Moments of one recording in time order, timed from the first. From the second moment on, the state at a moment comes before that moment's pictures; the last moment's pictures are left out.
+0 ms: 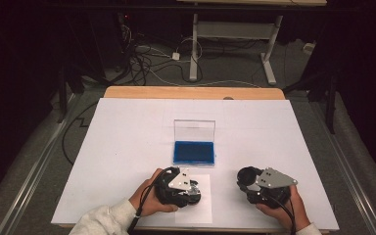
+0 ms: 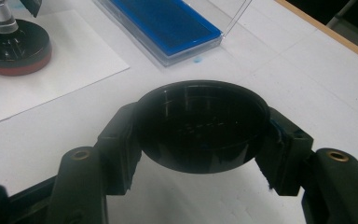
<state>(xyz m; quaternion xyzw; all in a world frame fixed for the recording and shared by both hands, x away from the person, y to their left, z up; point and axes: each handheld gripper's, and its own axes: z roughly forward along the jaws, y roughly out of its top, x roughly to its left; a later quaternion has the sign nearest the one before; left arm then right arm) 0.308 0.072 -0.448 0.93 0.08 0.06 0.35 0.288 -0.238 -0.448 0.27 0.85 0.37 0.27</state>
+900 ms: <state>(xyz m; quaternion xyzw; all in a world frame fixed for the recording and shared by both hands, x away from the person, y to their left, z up) 0.308 0.070 -0.447 0.93 0.08 0.06 0.35 0.288 -0.238 -0.448 0.26 0.85 0.37 0.27</state>
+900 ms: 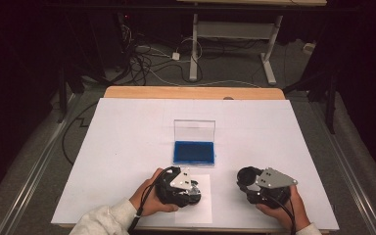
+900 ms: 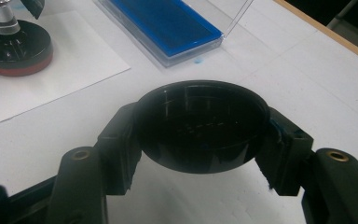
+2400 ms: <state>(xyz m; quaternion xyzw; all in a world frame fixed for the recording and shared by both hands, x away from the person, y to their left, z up) 0.308 0.069 -0.447 0.93 0.09 0.05 0.34 0.289 -0.237 -0.448 0.27 0.85 0.37 0.27</state>
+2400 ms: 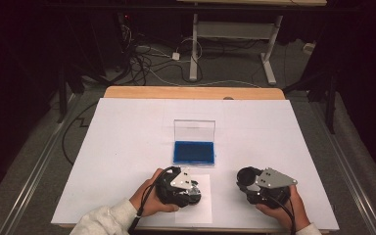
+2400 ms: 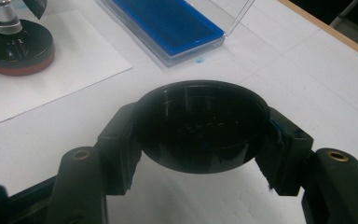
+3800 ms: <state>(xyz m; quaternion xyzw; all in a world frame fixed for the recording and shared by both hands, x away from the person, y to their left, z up) 0.314 0.110 -0.394 0.89 0.13 0.11 0.42 0.289 -0.240 -0.446 0.27 0.84 0.38 0.27</state>
